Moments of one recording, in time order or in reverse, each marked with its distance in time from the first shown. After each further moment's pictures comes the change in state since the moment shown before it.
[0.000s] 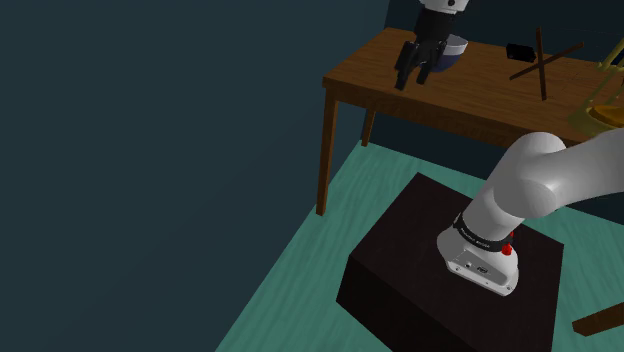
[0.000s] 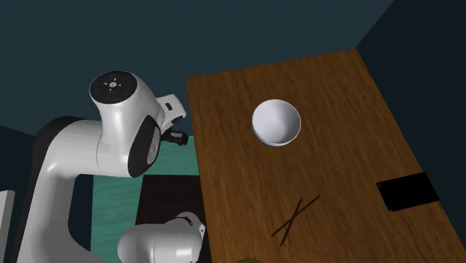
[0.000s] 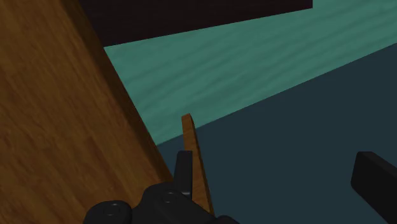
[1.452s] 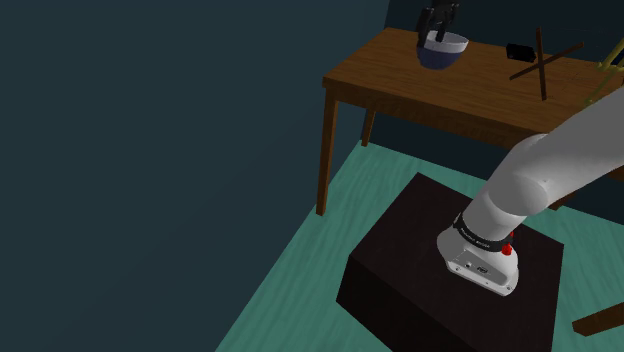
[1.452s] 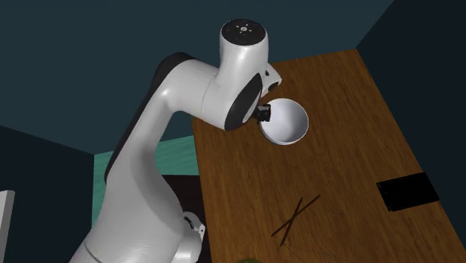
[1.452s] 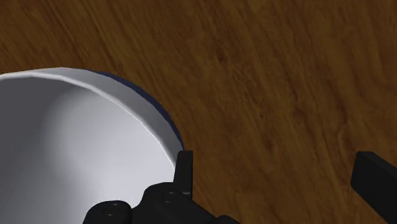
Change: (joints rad) arm -0.113 0.441 -0.311 0.444 -0.229 0.005 -0.364
